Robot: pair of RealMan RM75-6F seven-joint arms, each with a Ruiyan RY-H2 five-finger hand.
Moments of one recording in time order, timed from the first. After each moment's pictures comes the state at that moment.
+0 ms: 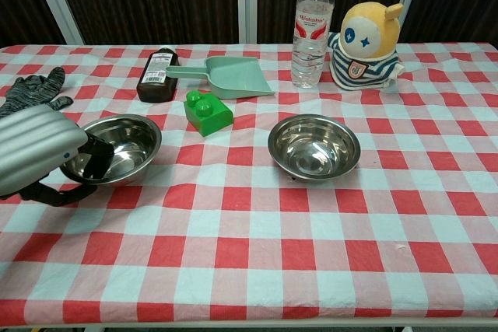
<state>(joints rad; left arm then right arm) -0.42 -1.65 0.06 -1.23 1.69 1.26 0.32 0.31 -1.02 0.12 -1.61 -1.24 1.15 -0.11</state>
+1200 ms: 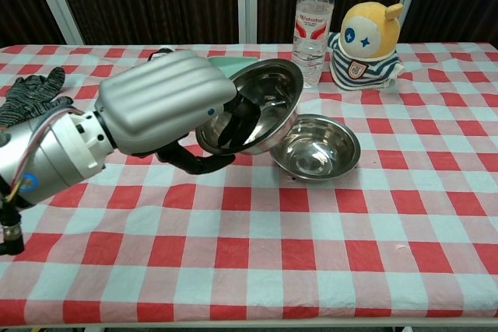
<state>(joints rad) -0.68 -1.73 -0.07 -1.44 1.74 1.12 0.41 0.28 -0.87 0.22 -1.67 -1.19 1.23 0.05</state>
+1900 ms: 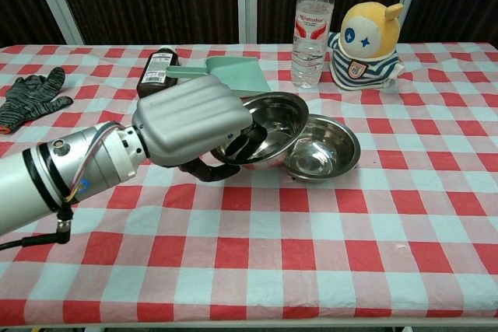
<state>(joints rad) -0.76 -1.83 -0.06 -1.20 1.74 1.08 0.39 0.26 -0.80 0.26 -1.73 -1.23 1.28 0.13</state>
